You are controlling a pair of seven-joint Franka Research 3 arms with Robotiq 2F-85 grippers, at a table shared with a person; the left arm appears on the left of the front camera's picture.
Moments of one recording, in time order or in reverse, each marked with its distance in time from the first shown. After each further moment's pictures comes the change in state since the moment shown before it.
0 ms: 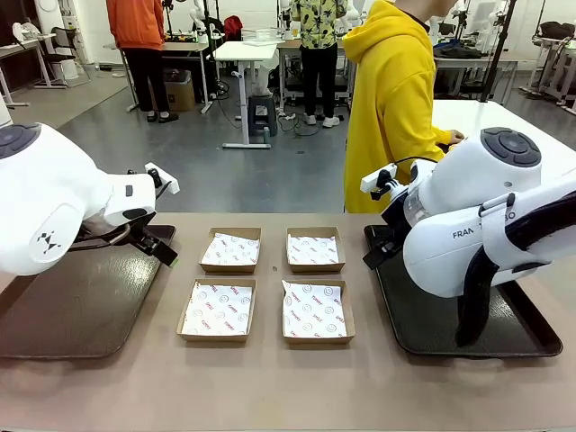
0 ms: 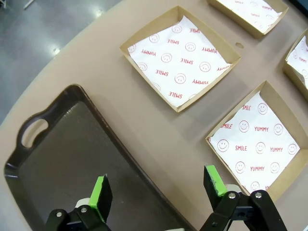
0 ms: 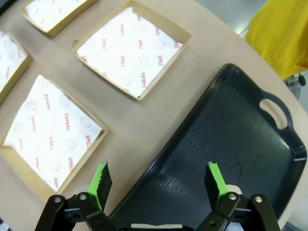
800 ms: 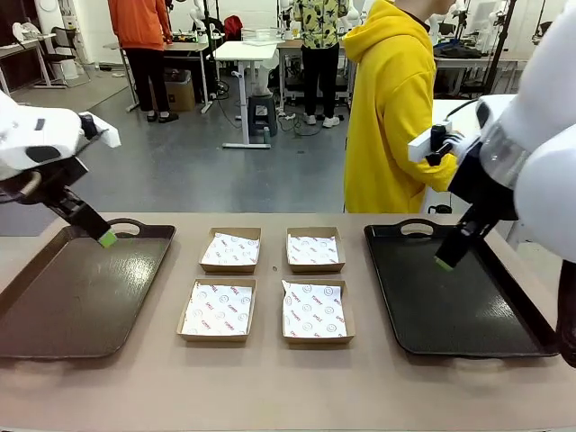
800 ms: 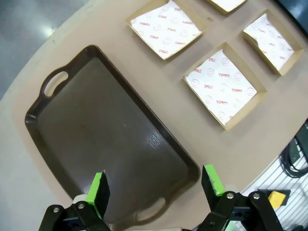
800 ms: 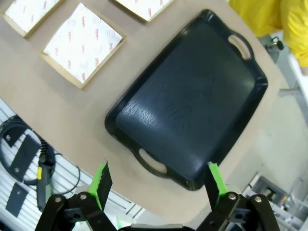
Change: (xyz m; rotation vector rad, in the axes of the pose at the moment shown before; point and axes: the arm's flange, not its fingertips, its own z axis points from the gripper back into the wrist) left arm -0.019 0.015 0.151 -0.048 0.116 -0.009; right arm -0.034 0.025 0.185 -0.085 0.234 0.061
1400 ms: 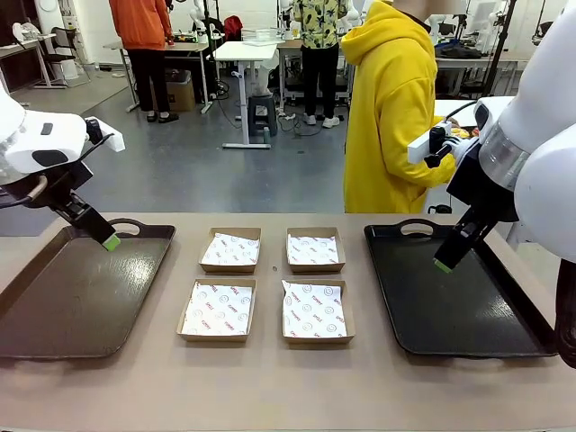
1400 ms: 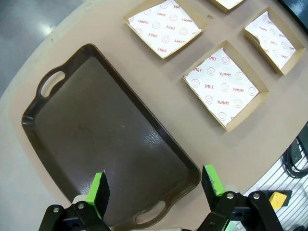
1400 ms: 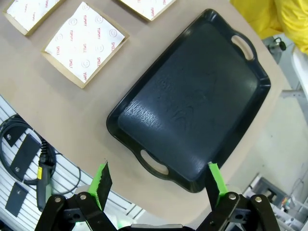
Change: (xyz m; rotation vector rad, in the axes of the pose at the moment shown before) left arm 0.005 -0.001 -0.016 0.000 0.015 -0.008; right arm 0.004 0.002 -0.005 0.009 0.001 0.012
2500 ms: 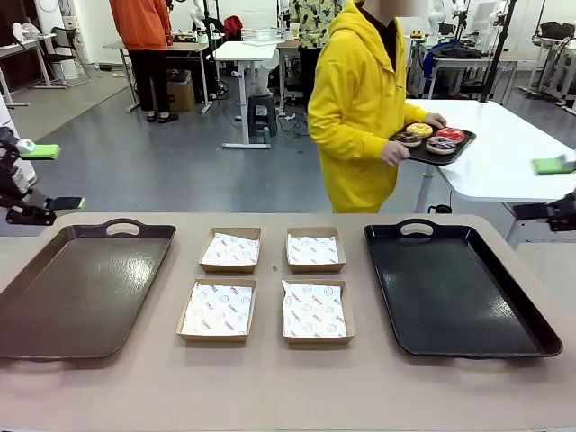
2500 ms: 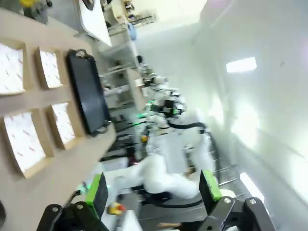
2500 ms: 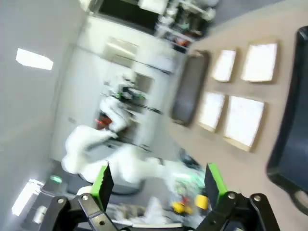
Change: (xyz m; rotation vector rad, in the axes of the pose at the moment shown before) left arm -0.087 0.104 -0.019 -1.344 -0.435 0.743; right arm -0.141 -0.168 -0.040 1.298 -0.596 -0.796
